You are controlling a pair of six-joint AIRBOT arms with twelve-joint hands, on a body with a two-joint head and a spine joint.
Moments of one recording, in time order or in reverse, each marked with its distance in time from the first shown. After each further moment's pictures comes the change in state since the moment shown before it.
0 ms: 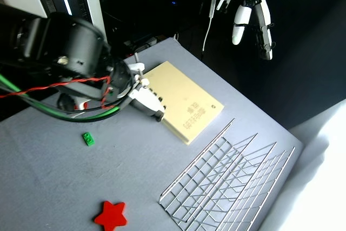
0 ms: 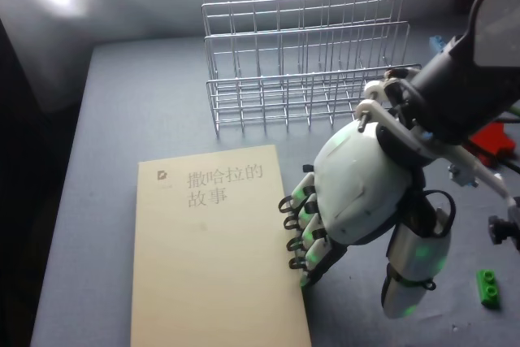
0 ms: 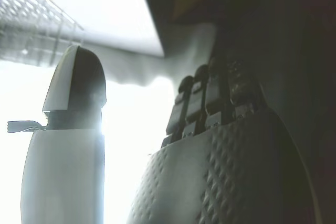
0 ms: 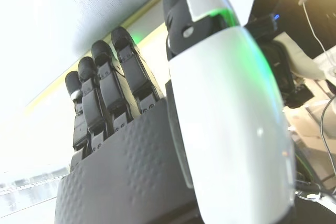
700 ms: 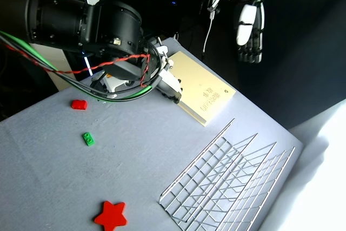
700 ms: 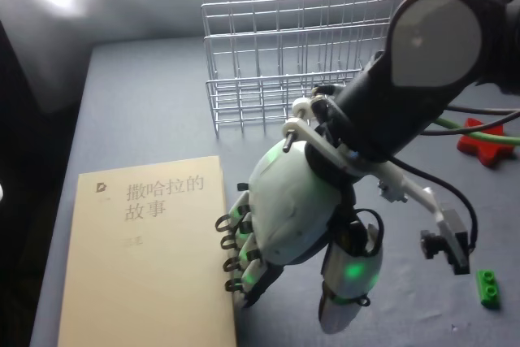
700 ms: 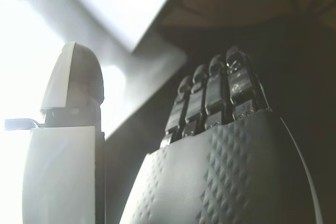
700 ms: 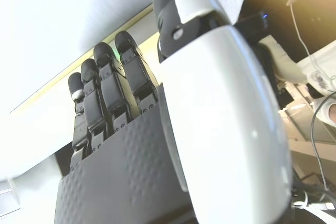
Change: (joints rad) left arm -0.064 -0.050 0.034 0.227 0.227 -0.590; right arm 0.012 -0.126 0.013 0.000 -0.034 0.032
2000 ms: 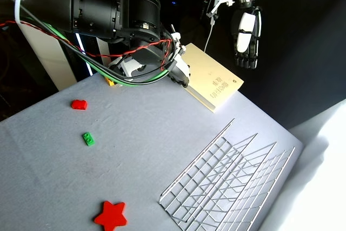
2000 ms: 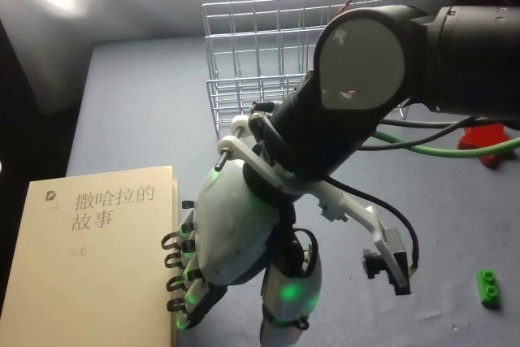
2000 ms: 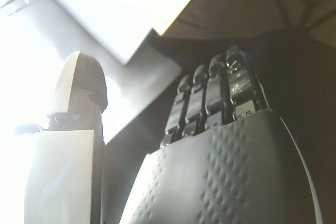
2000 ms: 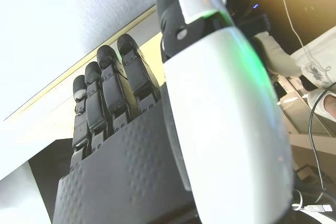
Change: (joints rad) left arm -0.007 -0.032 0.040 0.000 -0.055 -0.027; right arm 0.006 -0.118 0.029 -0.014 -0.033 0.077
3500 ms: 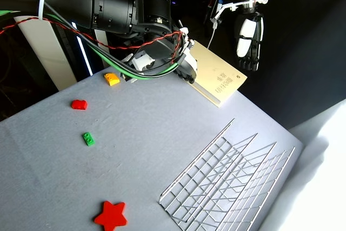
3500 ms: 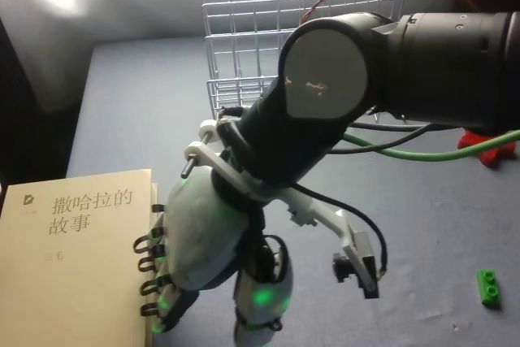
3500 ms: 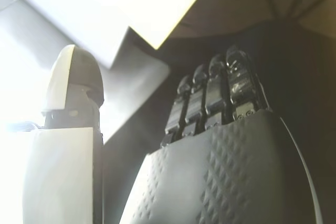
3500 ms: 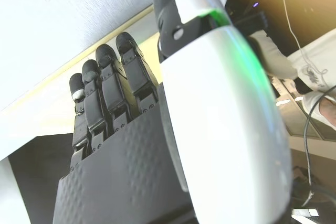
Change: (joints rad) left arm 0.037 -0.080 0.096 0.048 0.064 -0.004; right arm 0.004 -0.046 0.018 -0.006 -0.024 0.000
